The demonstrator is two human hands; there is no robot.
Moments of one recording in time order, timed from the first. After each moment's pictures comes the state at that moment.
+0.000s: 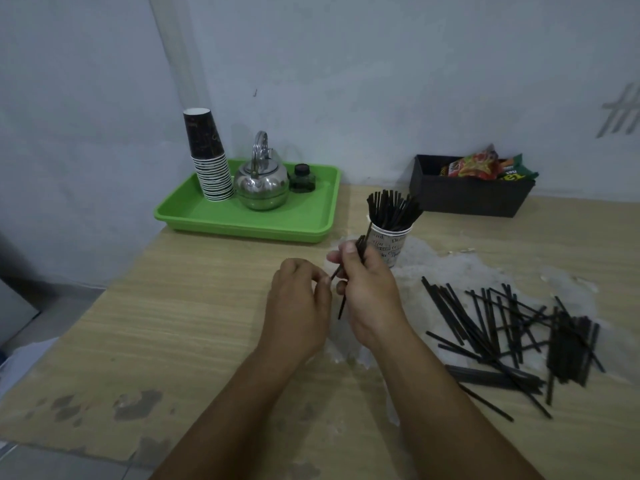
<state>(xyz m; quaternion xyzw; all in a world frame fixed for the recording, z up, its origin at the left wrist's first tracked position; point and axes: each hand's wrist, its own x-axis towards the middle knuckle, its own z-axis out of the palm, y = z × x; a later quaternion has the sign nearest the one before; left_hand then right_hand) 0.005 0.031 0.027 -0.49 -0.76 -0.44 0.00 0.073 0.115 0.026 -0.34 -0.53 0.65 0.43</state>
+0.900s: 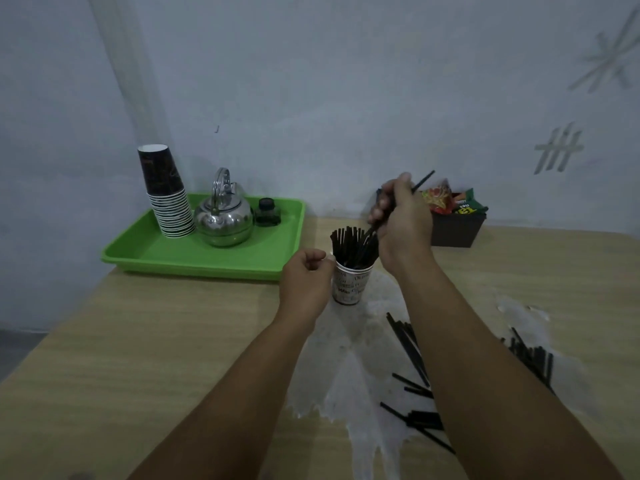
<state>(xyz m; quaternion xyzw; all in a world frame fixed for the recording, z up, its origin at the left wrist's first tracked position) 0.008 0.161 0.041 -0.28 -0.66 -0.67 -0.22 0.097 0.252 0.121 -0.23 -0.42 0.64 0.60</state>
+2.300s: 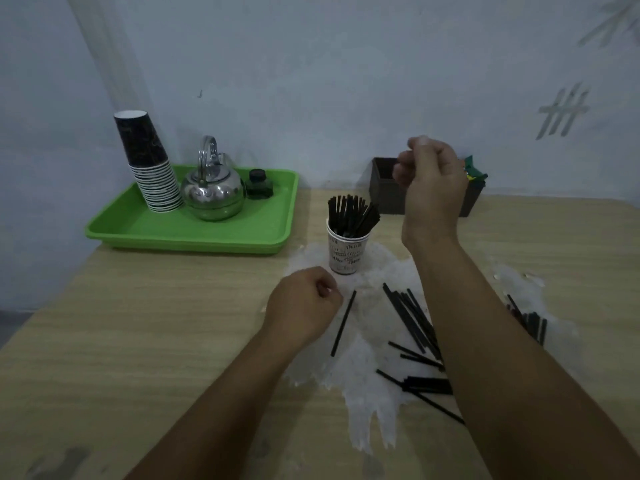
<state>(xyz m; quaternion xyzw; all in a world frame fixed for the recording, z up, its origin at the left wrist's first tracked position) 0.022 0.103 0.021 -0.48 -0.78 -0.38 -0.14 0.129 0.240 0.125 -0.26 -0.47 0.50 0.68</state>
